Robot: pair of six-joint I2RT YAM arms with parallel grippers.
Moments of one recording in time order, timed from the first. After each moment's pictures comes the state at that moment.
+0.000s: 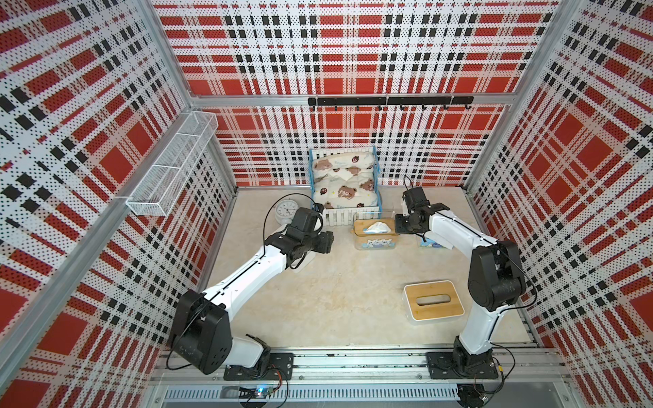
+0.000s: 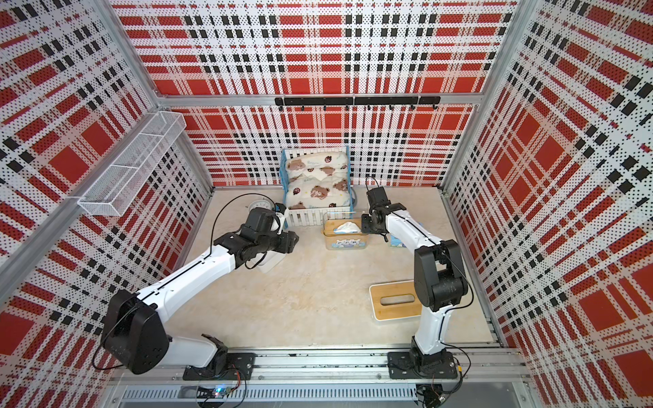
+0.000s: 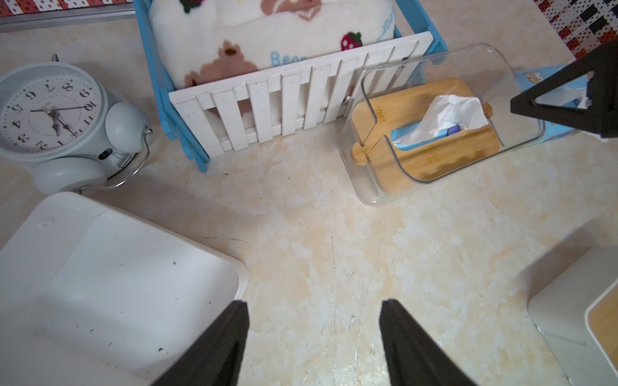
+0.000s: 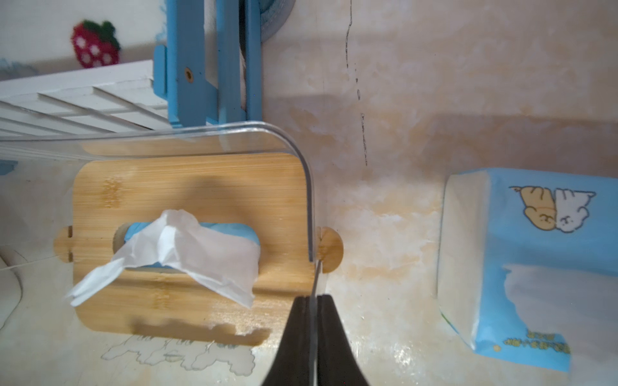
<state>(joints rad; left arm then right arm) -0.48 1.41 1.08 -0.43 0.02 -0.20 0.28 1.85 1.45 -0.63 -0.01 0.30</state>
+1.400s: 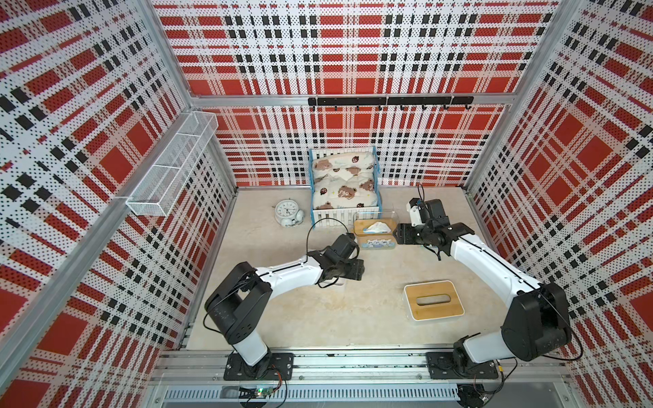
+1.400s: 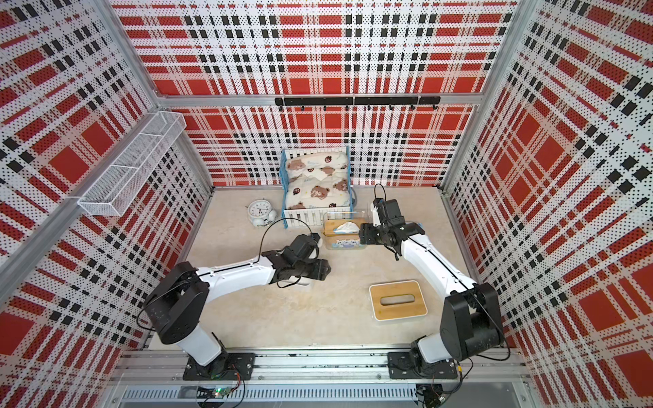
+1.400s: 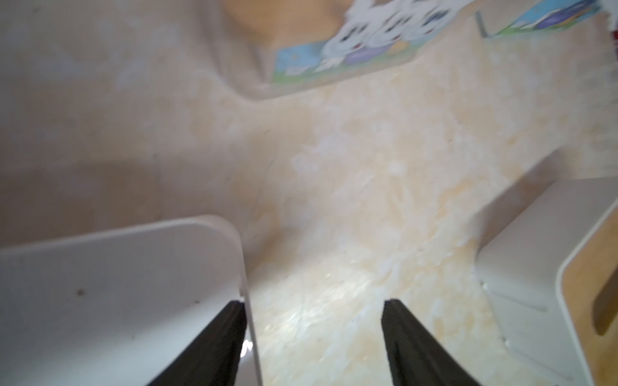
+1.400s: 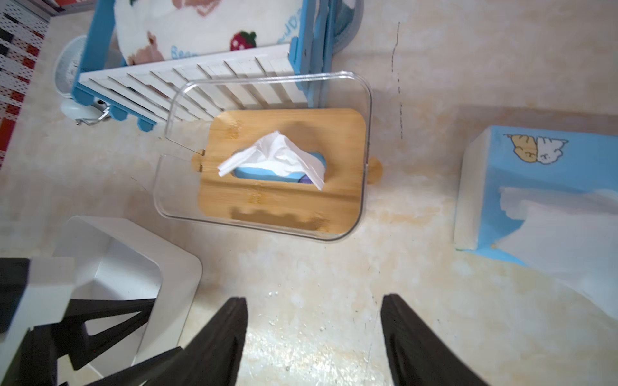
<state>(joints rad) -0.78 1.71 1.04 -0.22 0.08 -0.52 0.32 1.46 1.13 -0.54 -0.08 0.27</state>
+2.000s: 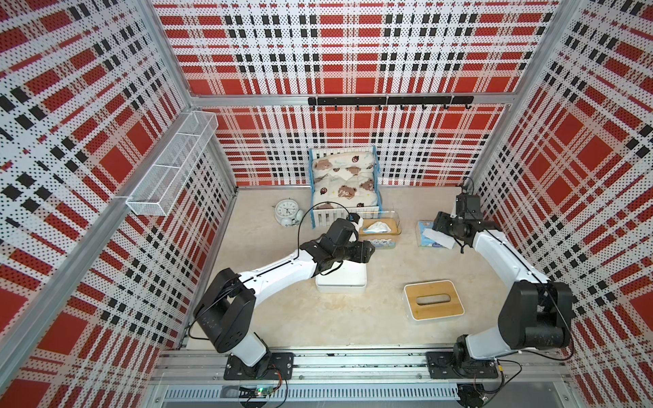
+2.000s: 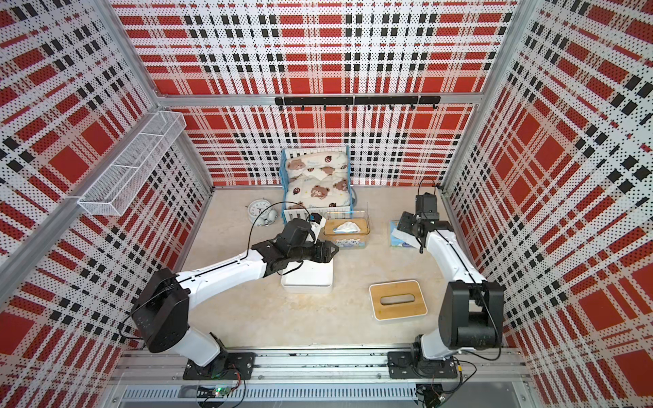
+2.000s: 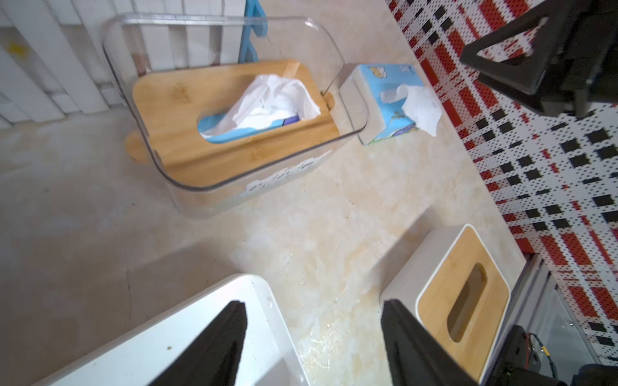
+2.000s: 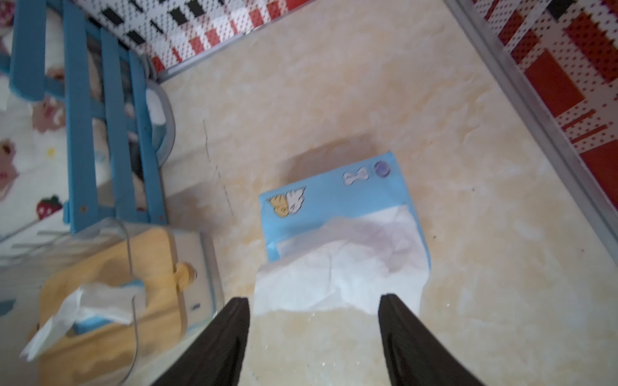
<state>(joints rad) -0.73 1.56 1.08 -0.15 0.15 -0.46 -0.06 1.54 1.19 -0.45 0.03 0.36</state>
